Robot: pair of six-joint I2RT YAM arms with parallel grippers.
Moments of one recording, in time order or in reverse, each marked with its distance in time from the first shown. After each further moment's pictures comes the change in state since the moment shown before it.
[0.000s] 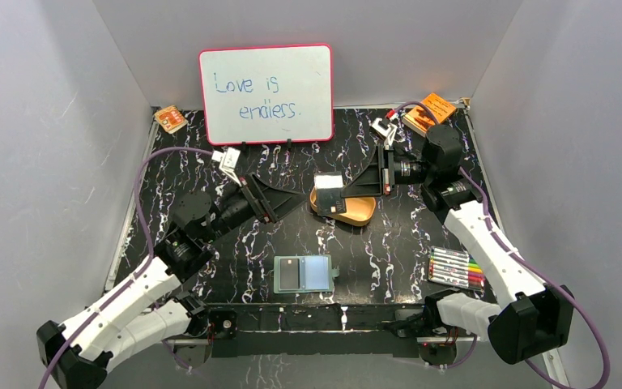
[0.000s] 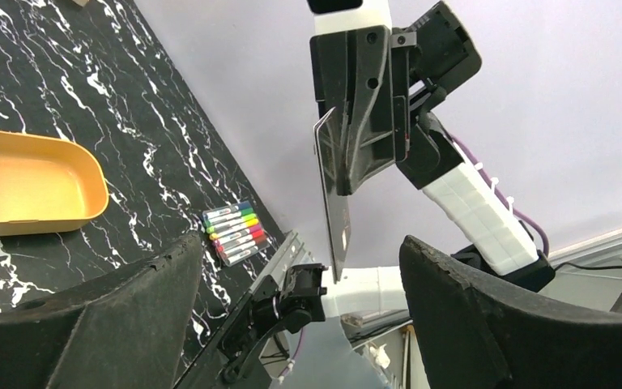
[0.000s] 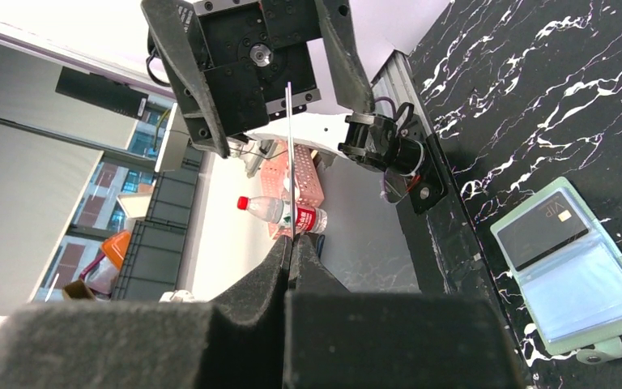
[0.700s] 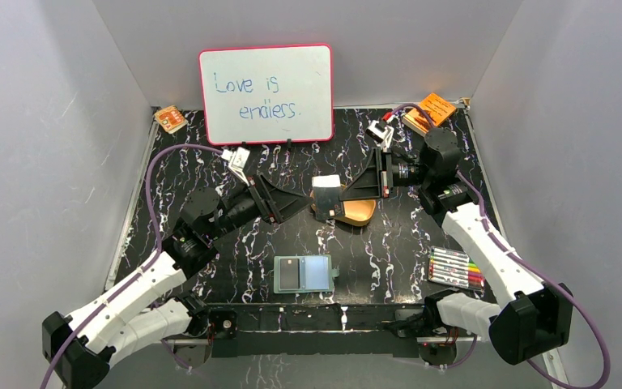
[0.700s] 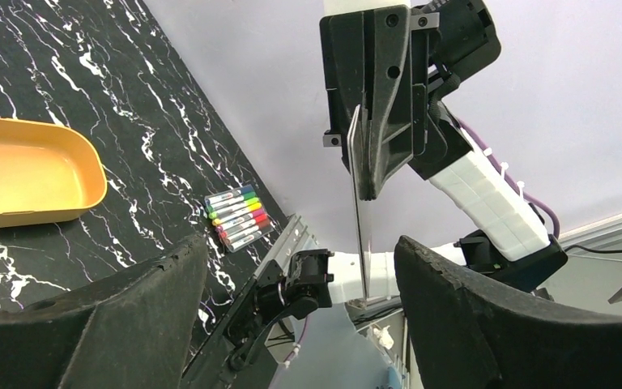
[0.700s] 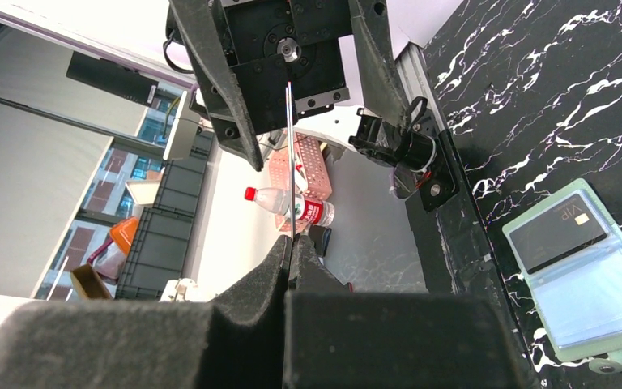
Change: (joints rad) left arm 0.000 0.068 -0.006 0.045 0.064 0.015; right arm 0.019 -0.003 -0.043 0.115 -0.021 0.066
